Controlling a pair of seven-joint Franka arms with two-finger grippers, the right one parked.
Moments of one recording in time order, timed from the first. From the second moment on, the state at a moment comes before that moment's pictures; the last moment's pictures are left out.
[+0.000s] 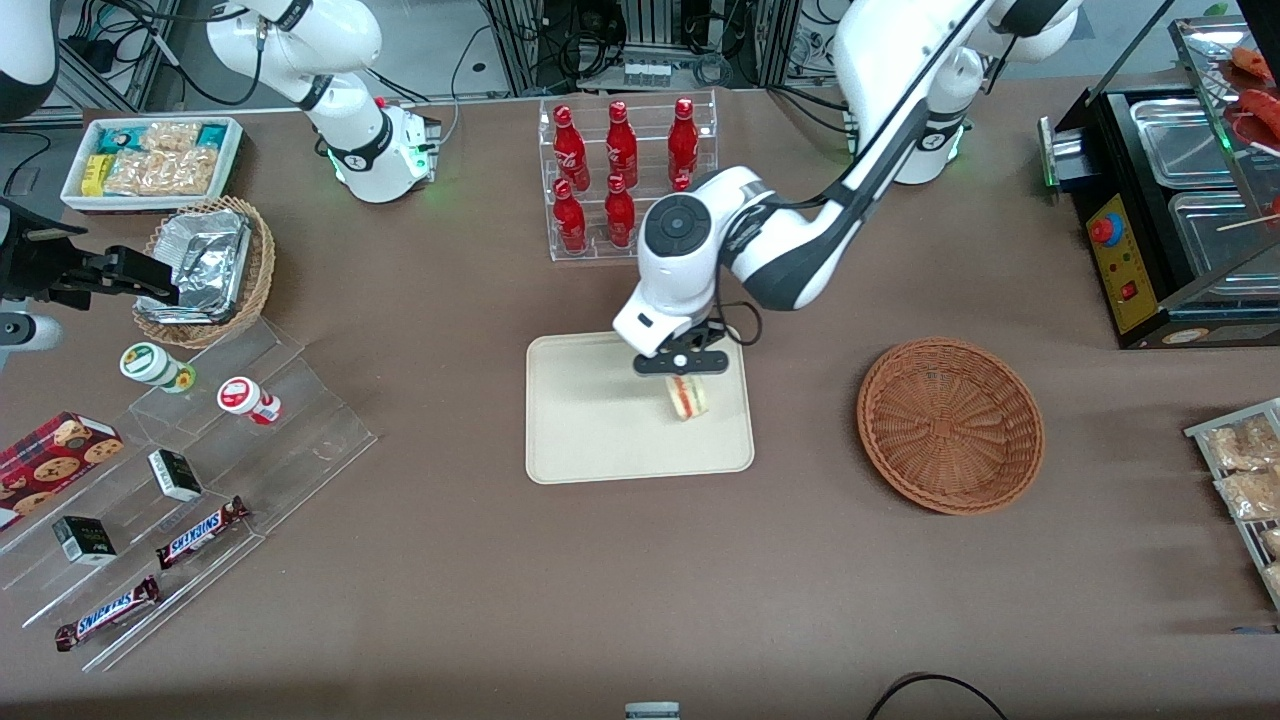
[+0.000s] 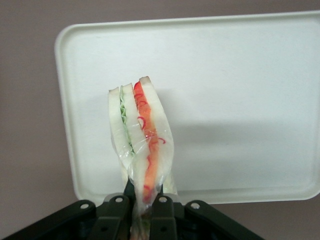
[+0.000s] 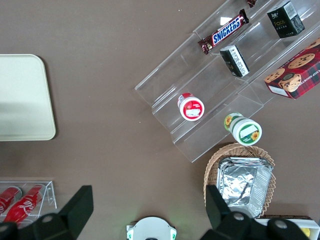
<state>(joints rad) -0.51 0.55 -0.35 -1.67 0.20 2.18 -0.92</state>
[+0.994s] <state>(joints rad) -0.57 0.66 -0.34 -1.67 0.31 2.43 -0.94</state>
